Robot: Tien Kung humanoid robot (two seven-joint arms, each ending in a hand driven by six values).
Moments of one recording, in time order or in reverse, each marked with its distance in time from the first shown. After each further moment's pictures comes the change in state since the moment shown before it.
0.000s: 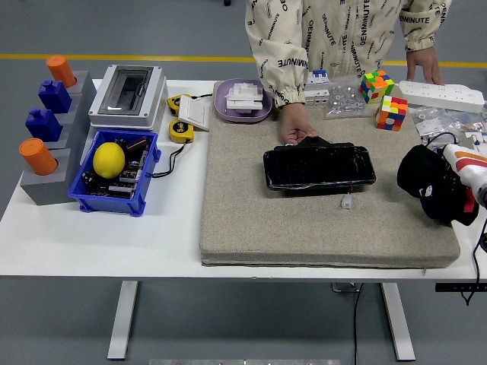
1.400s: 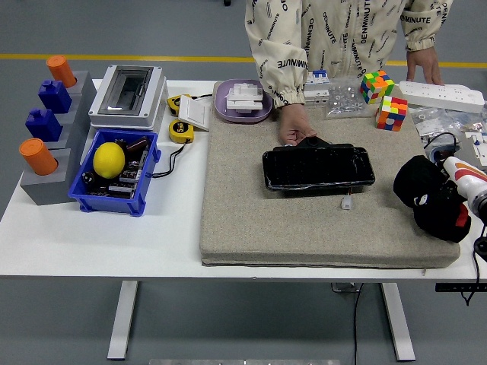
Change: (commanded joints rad) left arm 0.007 0.016 -0.019 0.002 0.015 0.000 -0.001; right arm -0.047 0.006 0.021 0.090 0.157 -0.007 -0.157
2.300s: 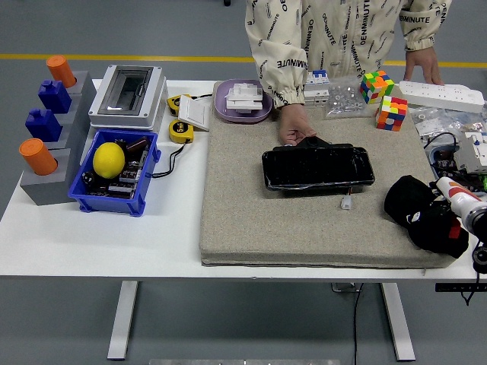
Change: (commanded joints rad) left arm -0.003 -0.001 0.001 0.000 -0.002 -0.001 0.000; right arm -0.024 0.004 -0.026 0.027 0.122 -0.003 -0.038
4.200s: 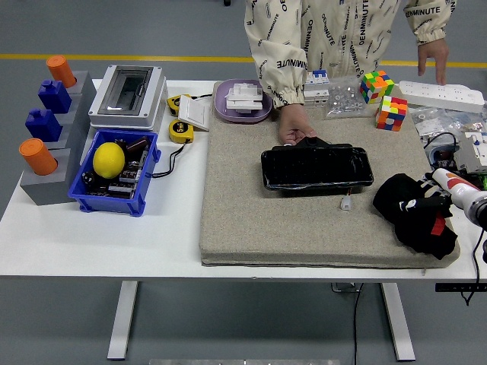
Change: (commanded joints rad) left arm 0.002 0.002 0.000 -0.001 0.001 0.000 0.000; right arm 0.010 -0.024 0.050 0.033 -0.041 0.121 0.043
